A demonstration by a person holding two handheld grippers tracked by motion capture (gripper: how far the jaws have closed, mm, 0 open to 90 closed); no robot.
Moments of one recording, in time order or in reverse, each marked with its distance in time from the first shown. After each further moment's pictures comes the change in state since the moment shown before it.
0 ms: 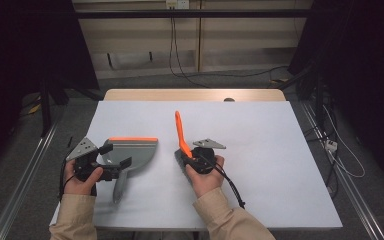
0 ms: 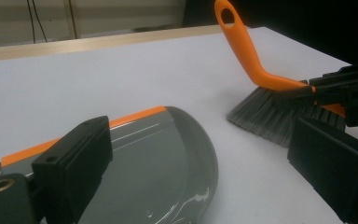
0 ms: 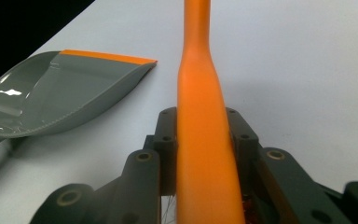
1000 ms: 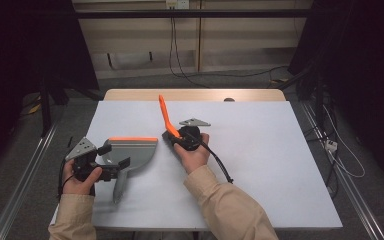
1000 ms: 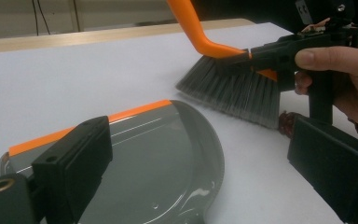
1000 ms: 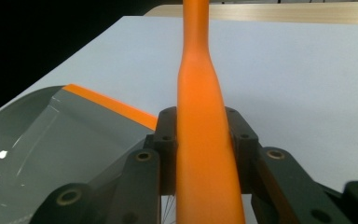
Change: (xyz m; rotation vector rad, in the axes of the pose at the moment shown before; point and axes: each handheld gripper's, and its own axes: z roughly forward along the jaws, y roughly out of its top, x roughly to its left) left arm 0.003 -0.002 -0.002 0.028 0.012 -0.006; right arm -0.006 0.044 0.067 -0.039 0.117 -0.064
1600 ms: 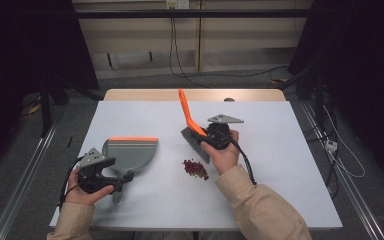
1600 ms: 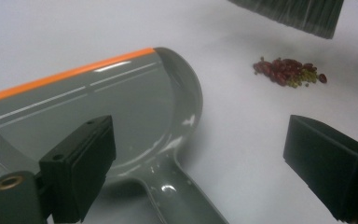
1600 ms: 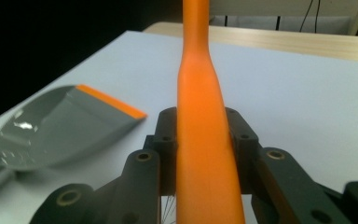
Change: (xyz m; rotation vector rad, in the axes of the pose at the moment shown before) left arm -0.025 -0.015 -0.003 0.167 0.013 0.019; right arm -0.042 0.013 -0.081 -0.021 0.022 -0.065
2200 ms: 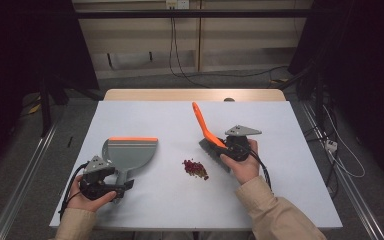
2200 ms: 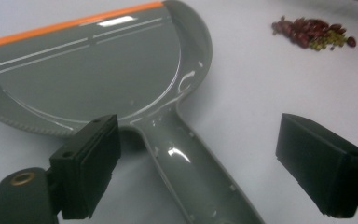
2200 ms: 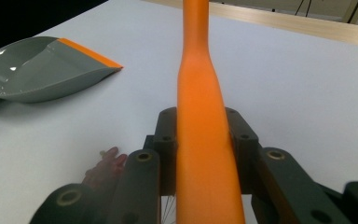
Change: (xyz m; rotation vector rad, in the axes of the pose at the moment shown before) left arm -0.006 -0.015 0.005 0.123 0.071 -0.021; right arm -0.028 -0.031 -0.034 0.049 -0.012 -0.101
